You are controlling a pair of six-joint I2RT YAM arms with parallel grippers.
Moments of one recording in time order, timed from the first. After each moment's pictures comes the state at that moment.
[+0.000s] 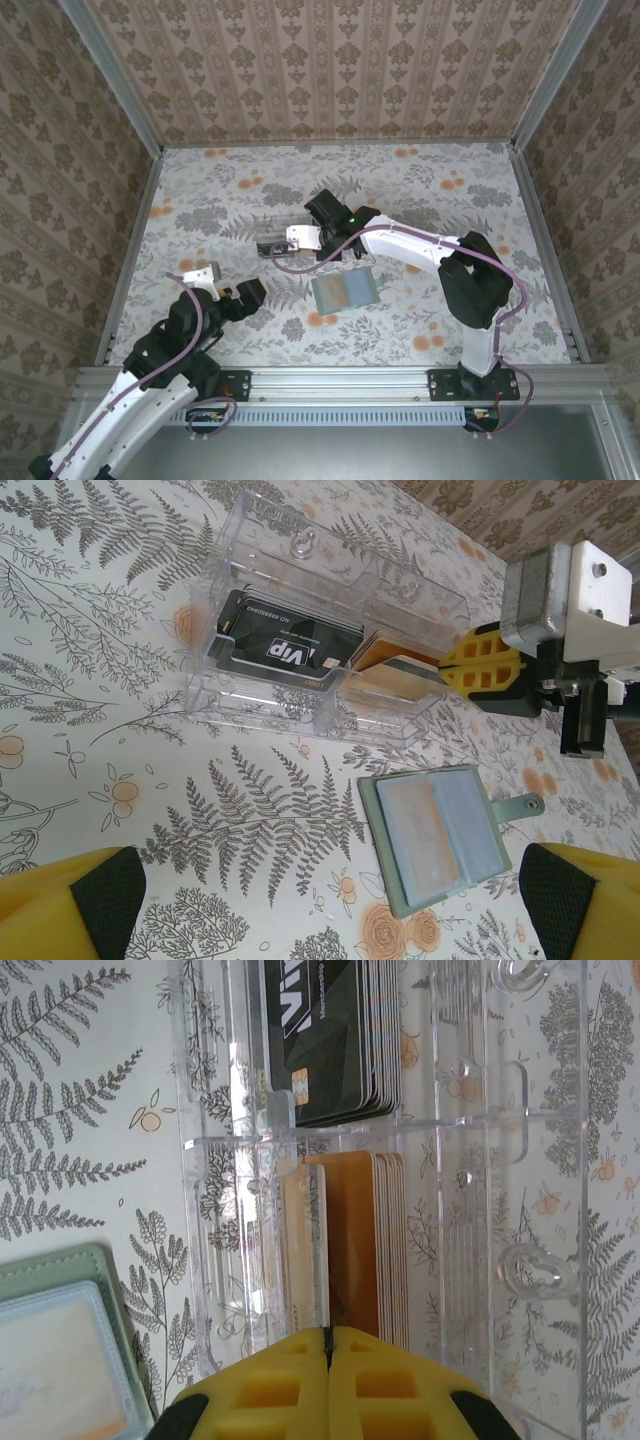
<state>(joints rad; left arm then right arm) -0.71 0.23 0.42 -0.68 -0.16 -0.80 0.76 1.90 1.45 -0.53 0.02 -0.86</state>
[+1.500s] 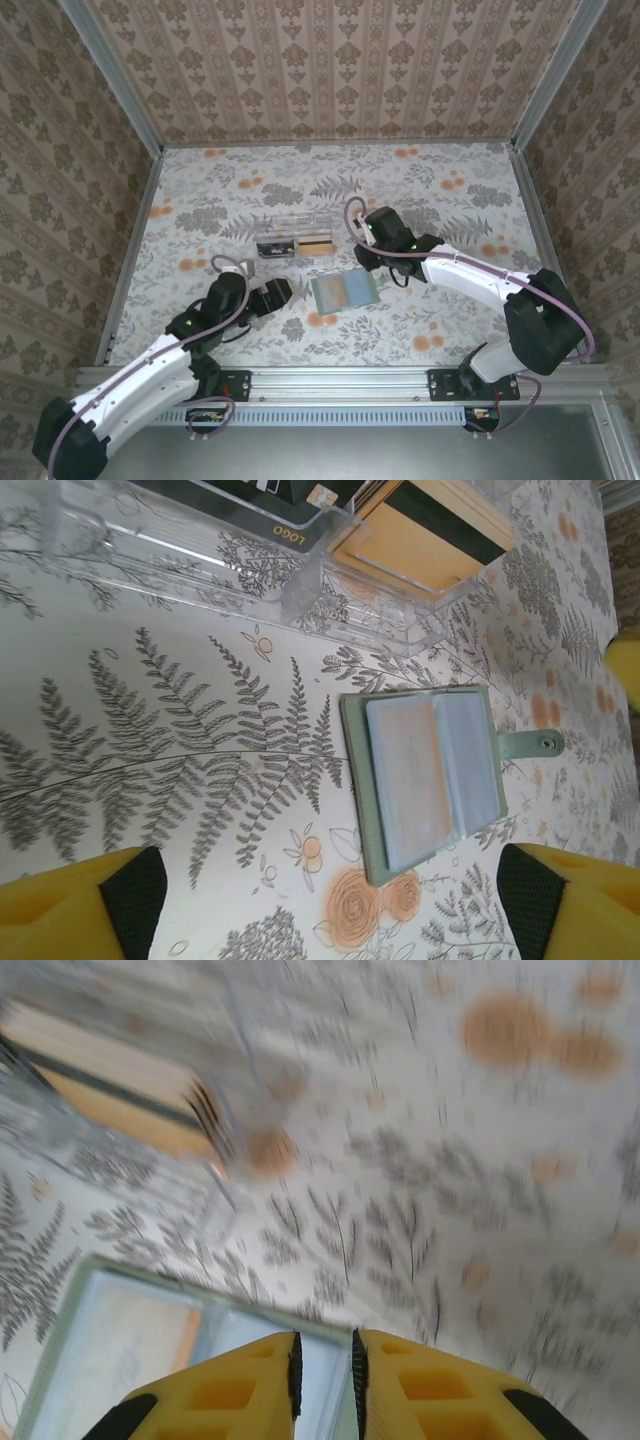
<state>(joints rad) -0.71 0.69 0.28 -0.24 0.08 -0.94 0.62 1.47 0.88 -0.32 0.05 0.24</state>
